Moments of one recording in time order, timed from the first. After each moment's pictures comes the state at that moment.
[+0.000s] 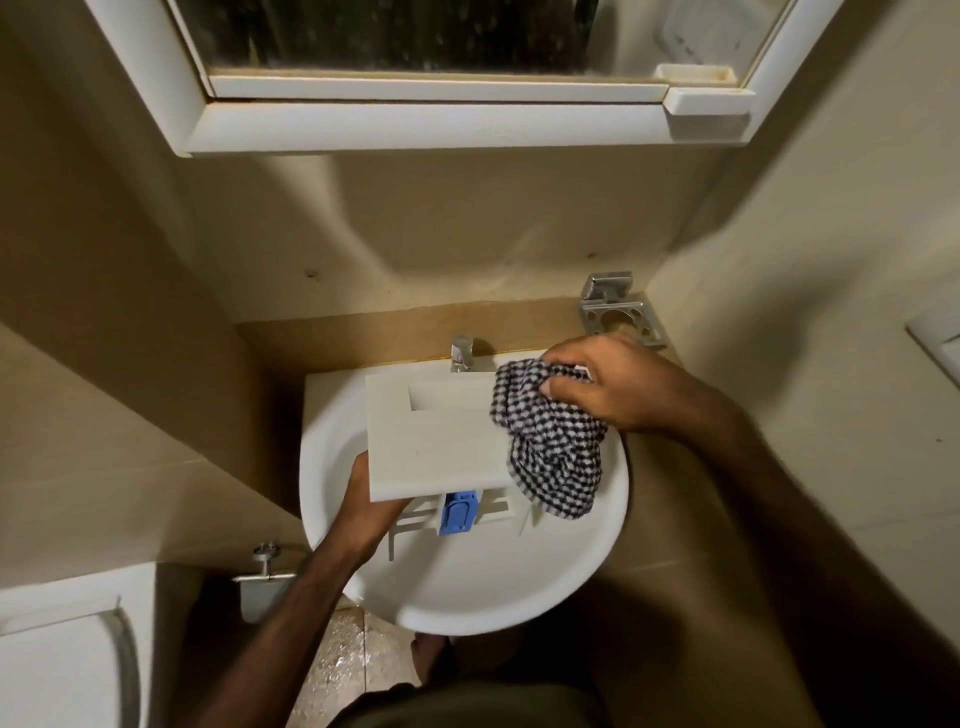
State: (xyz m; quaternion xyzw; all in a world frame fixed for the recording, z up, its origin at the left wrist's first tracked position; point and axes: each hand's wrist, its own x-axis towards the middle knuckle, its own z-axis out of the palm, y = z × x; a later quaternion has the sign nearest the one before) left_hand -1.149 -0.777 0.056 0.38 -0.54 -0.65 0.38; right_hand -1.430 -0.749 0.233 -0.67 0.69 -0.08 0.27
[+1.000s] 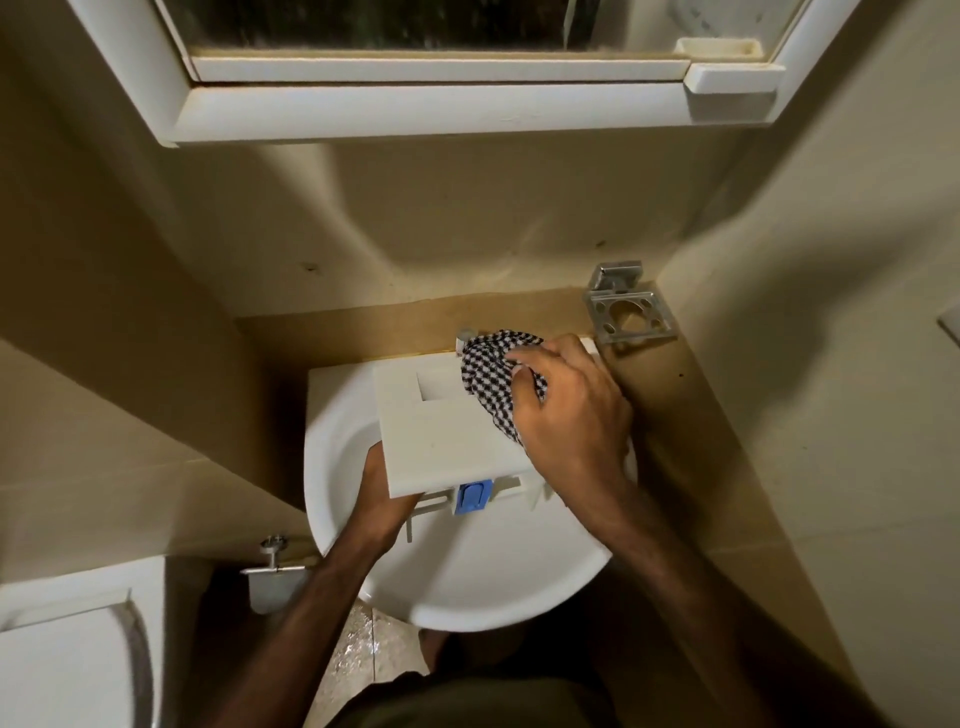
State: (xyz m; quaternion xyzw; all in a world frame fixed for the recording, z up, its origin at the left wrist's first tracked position) left_hand -1.162 -0.780 0.053 0.38 -0.53 -0.65 0.40; right_hand -1.347 -0.737 0.182 -0.49 0.82 -0.28 0.07
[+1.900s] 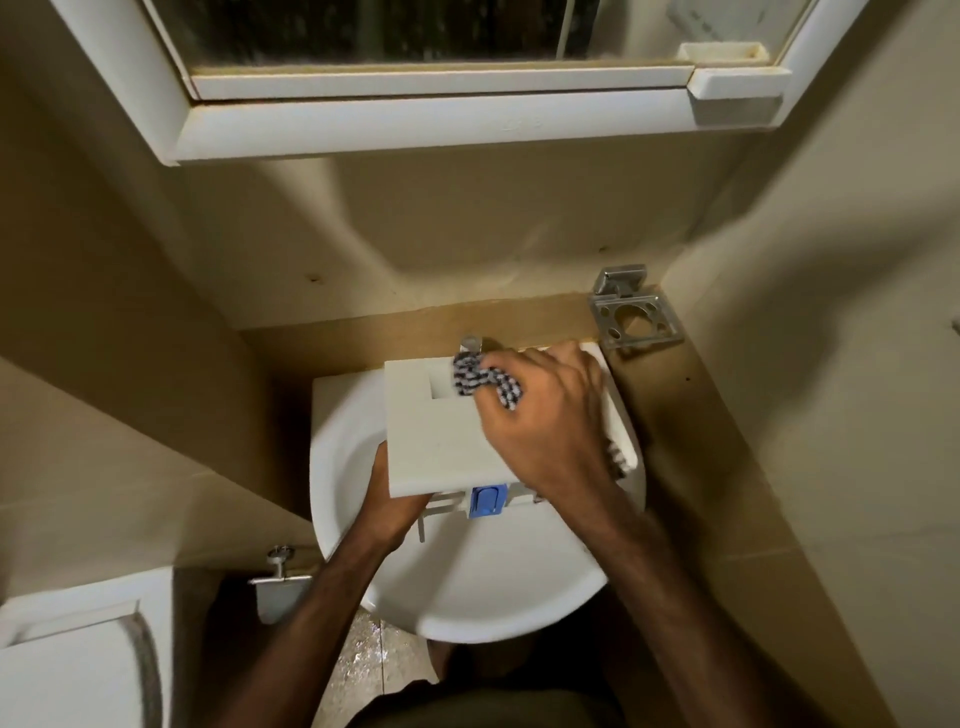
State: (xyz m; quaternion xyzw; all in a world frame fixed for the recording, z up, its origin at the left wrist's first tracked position) left_hand -1.166 -0.787 0.068 0.37 -0.56 -0.64 0.38; right_hand -1.327 -0.751 0.183 -0.55 0.78 -0.27 0.06
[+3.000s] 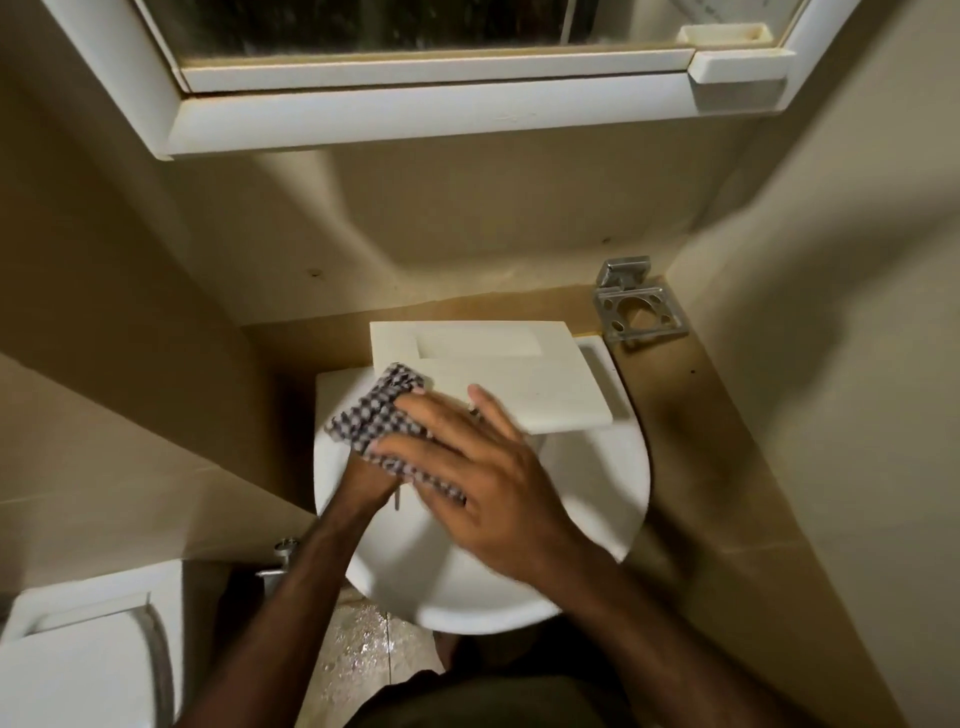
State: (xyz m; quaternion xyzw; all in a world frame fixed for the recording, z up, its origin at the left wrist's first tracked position) left_hand -1.156 -0.798 0.070 0.56 -0.56 -0.56 0.24; right_hand -1.293 -0.713 0.162 -0.75 0.56 -0.34 0.09
